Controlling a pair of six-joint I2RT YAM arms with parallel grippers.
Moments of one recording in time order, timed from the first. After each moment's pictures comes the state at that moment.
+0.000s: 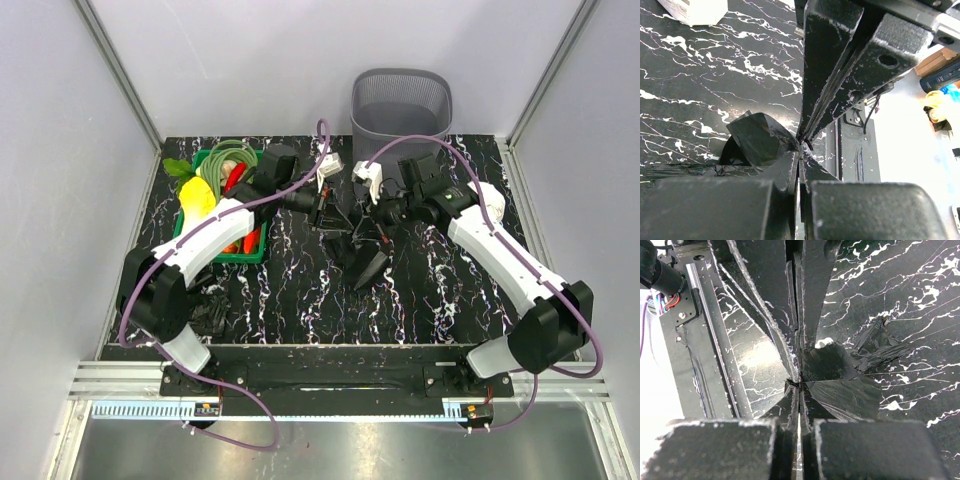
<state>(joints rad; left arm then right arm) -0.53 1.64 1.35 -0.23 1.06 -0.03 0.48 1.45 1.34 -0.68 -0.72 -0.29</state>
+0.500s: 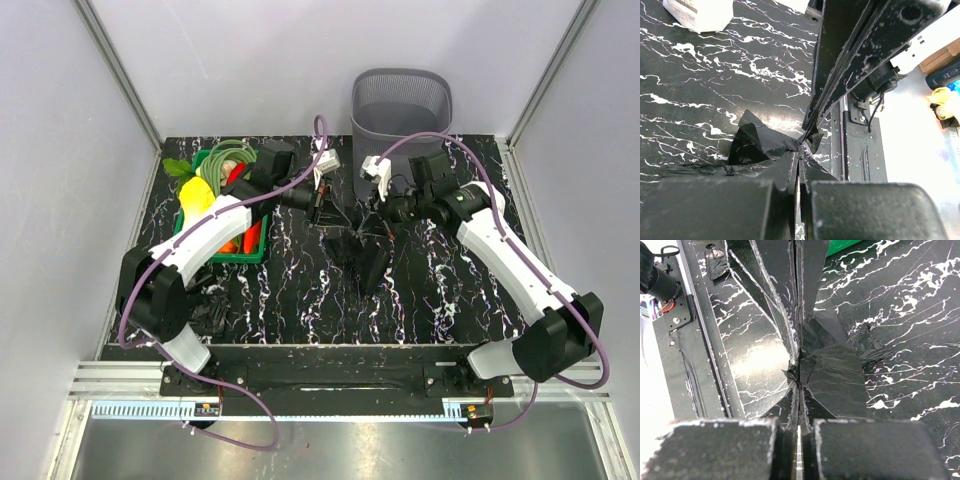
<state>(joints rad) -0.52 1.63 1.38 -0.27 1.07 0.03 0.45 1.40 1.34 -0.68 -0.72 -0.32</state>
